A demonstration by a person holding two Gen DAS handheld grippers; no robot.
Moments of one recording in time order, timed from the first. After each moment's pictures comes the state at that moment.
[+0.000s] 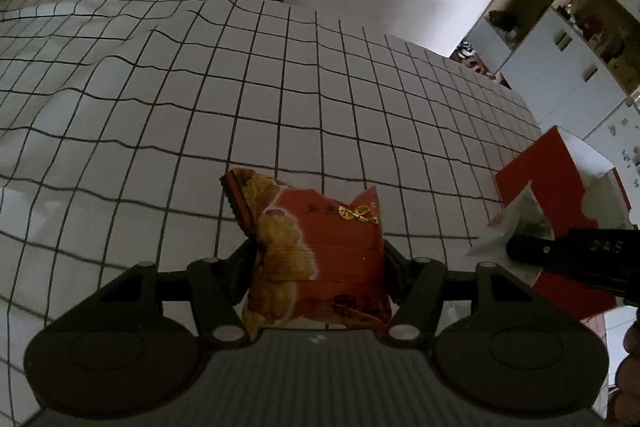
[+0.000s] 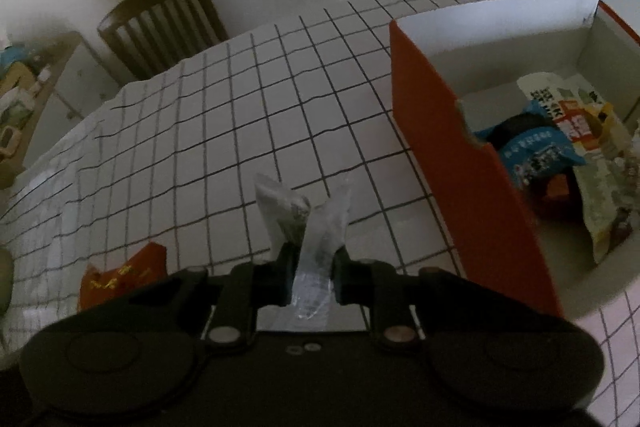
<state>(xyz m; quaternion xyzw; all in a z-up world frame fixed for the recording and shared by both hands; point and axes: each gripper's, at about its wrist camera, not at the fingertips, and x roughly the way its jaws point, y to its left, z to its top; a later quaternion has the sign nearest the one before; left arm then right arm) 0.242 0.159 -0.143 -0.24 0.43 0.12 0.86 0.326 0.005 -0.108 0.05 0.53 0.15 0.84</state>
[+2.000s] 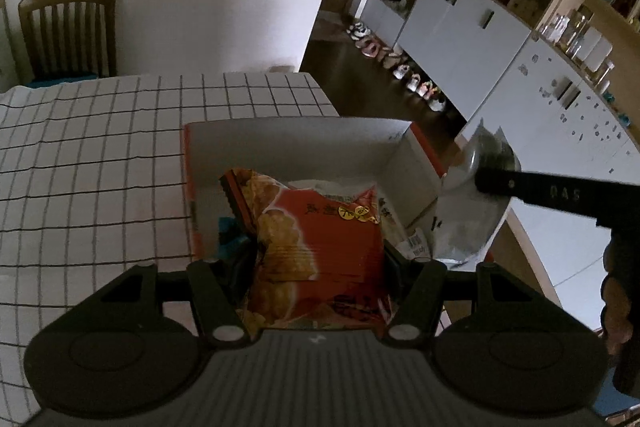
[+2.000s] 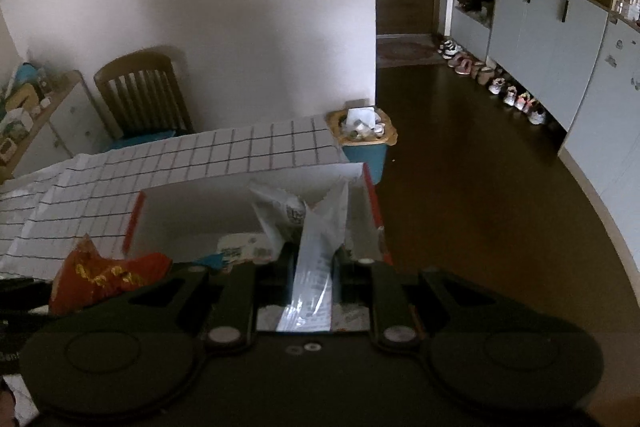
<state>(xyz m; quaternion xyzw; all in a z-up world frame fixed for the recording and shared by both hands) 0.362 -0.141 -0.041 -0.16 0.42 0.01 0.89 0.405 -0.267 -0.004 -0.04 0.42 0.18 0.89</state>
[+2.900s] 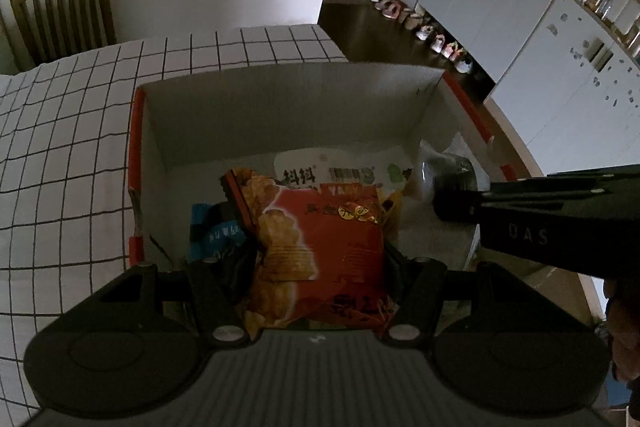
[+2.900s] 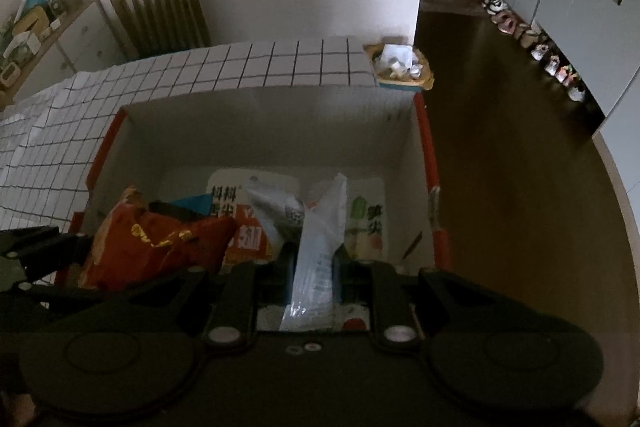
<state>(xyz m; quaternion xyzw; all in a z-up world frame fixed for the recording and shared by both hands) 0.407 -0.169 -0.097 -0.13 0.47 0.03 0.87 0.436 -0.228 -0.068 -0.09 0.50 0.23 0.83</state>
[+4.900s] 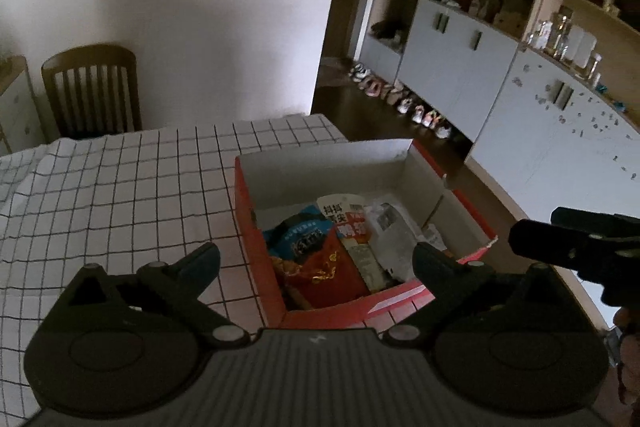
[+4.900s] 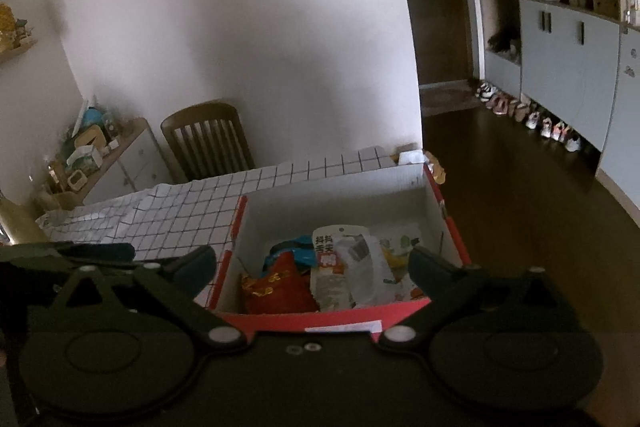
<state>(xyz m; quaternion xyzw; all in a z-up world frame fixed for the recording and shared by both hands) 0.254 -0.130 0.004 -0.09 0.35 0.02 0.93 0.270 -0.266 0.020 0.03 0.33 0.25 0.91</state>
